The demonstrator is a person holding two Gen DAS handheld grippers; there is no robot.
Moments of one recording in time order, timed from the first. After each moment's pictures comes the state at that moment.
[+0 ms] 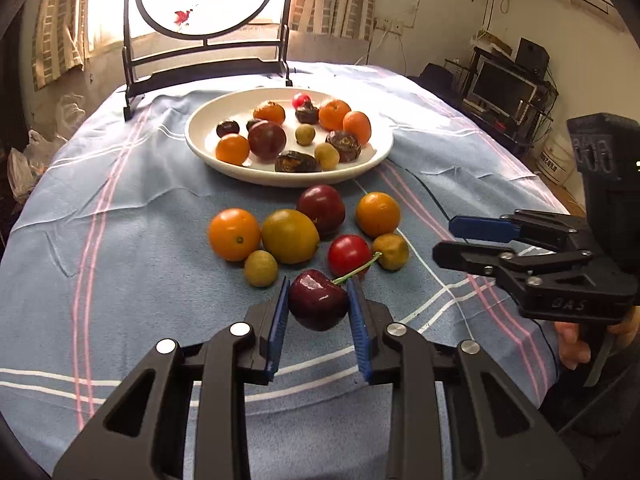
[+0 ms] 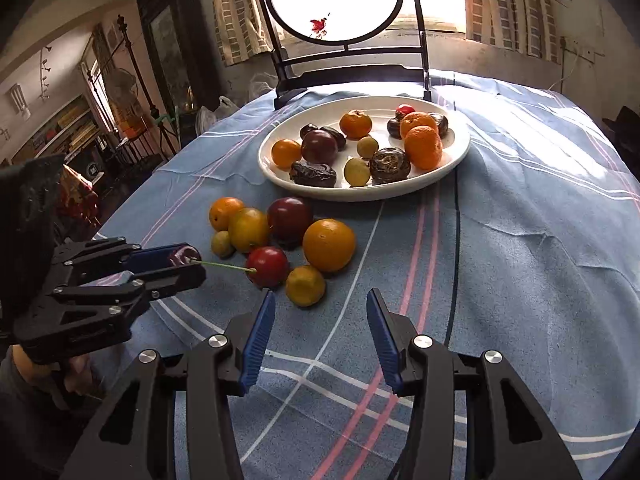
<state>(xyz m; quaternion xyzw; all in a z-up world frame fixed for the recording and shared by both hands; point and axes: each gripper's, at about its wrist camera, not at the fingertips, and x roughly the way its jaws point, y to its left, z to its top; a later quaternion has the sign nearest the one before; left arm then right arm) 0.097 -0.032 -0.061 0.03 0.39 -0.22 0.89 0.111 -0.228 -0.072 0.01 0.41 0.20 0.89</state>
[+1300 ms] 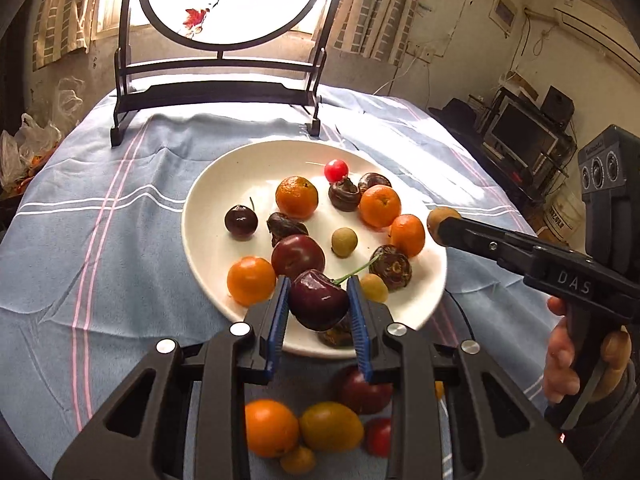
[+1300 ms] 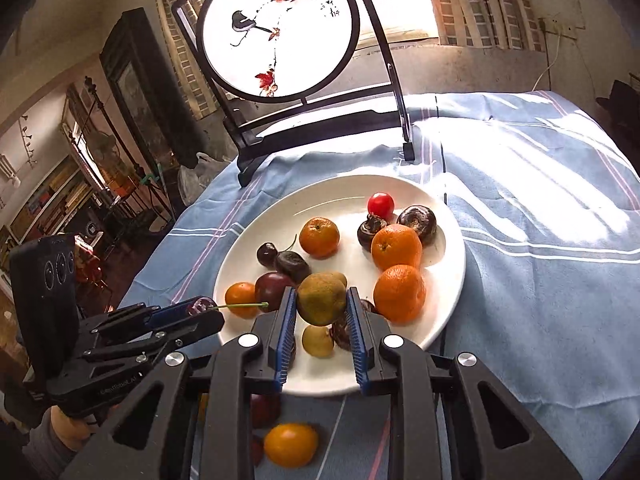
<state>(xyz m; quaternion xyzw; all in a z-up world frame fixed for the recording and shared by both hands) 0.245 -0.044 -0.037 -0.04 0.41 -0.21 0.89 0.252 -0.252 -0.028 0.11 0.38 0.18 0.90</state>
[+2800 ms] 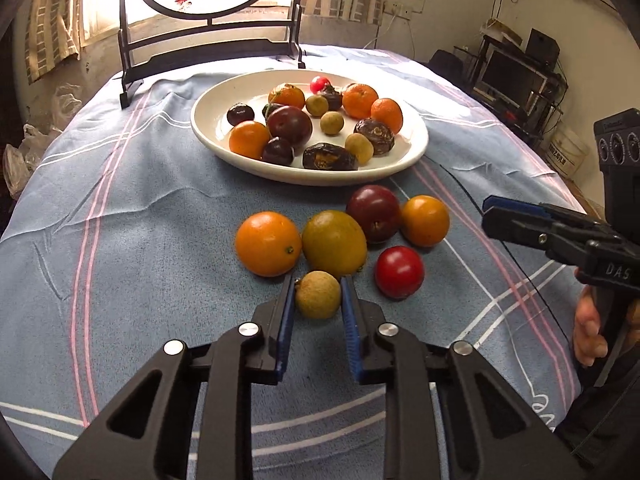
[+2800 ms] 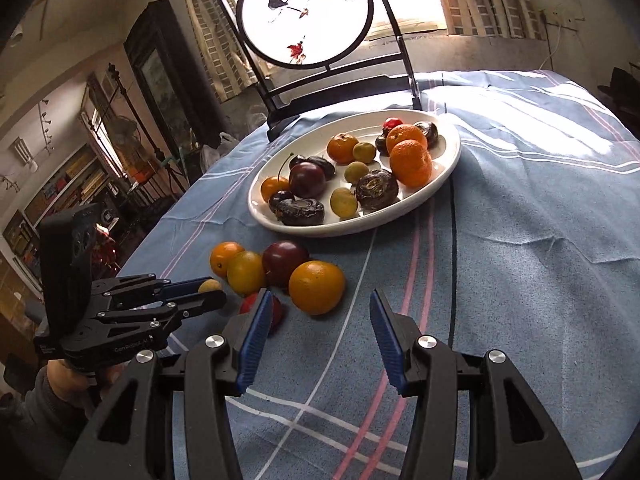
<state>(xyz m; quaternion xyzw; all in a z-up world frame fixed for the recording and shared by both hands) 0.136 -0.027 -0.078 0.04 0.42 -0.22 0.88 0.131 -0.249 -0.073 0.09 0.38 0.21 0.89</state>
